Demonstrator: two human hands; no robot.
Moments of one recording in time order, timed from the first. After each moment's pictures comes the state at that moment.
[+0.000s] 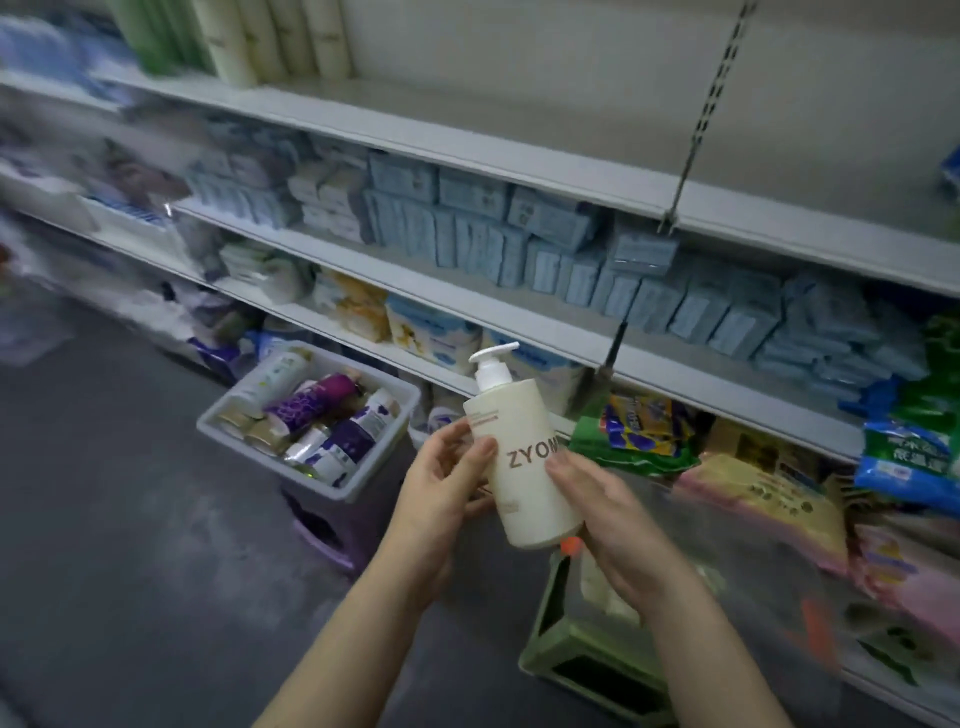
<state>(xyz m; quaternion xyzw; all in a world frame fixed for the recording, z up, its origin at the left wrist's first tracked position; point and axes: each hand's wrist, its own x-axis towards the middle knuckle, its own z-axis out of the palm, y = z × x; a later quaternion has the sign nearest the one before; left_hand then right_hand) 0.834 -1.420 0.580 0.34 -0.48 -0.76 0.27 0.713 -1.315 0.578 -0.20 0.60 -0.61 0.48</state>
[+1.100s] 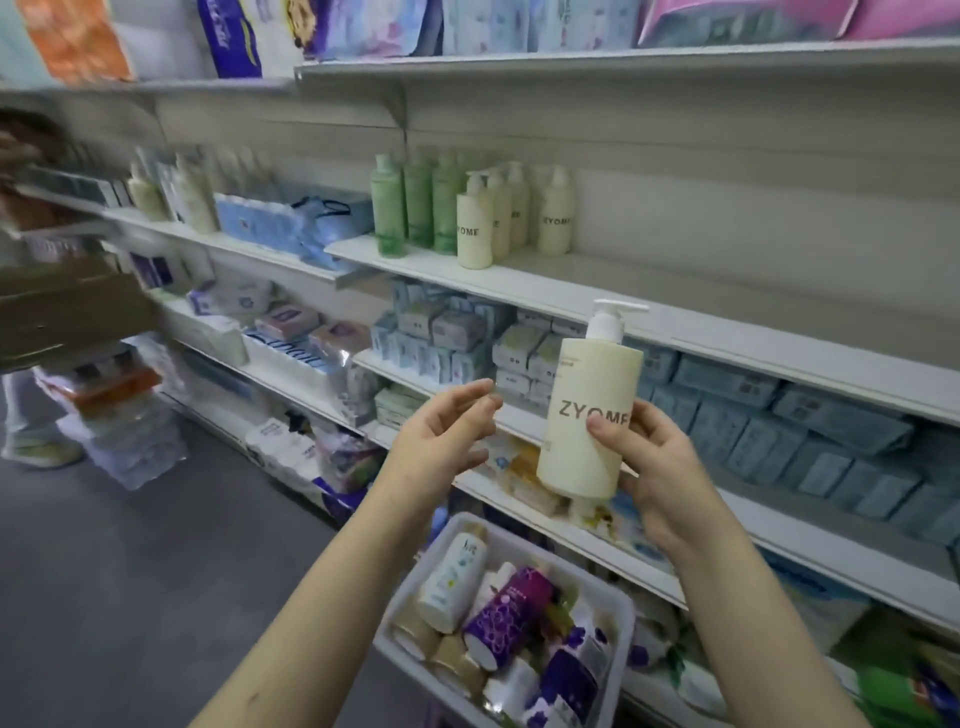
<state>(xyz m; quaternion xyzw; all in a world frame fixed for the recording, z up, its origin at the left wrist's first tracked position) 0.992 -1.899 0.681 0.28 -0.61 -0.66 0.36 0.825 -1.784 0.674 -0.25 0.55 -0.71 0.35</state>
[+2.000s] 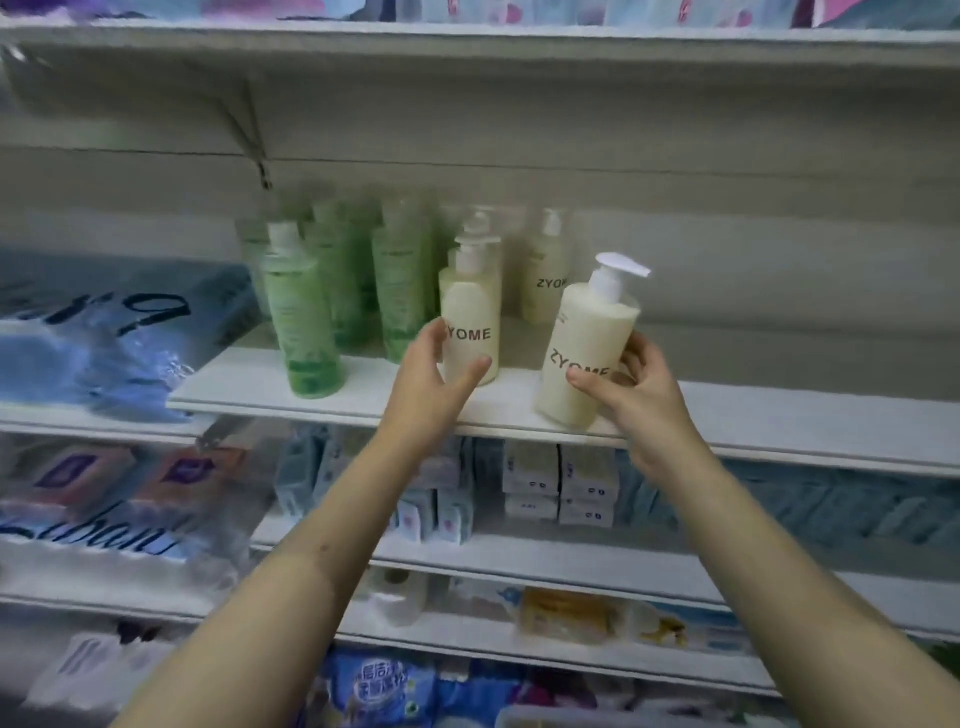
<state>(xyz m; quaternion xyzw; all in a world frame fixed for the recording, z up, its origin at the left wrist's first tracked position) 0.797 -2.340 0.692 0.17 -0.82 -0.46 0.30 0.707 -2.149 0.696 -0.19 0.65 -0.73 0.07</state>
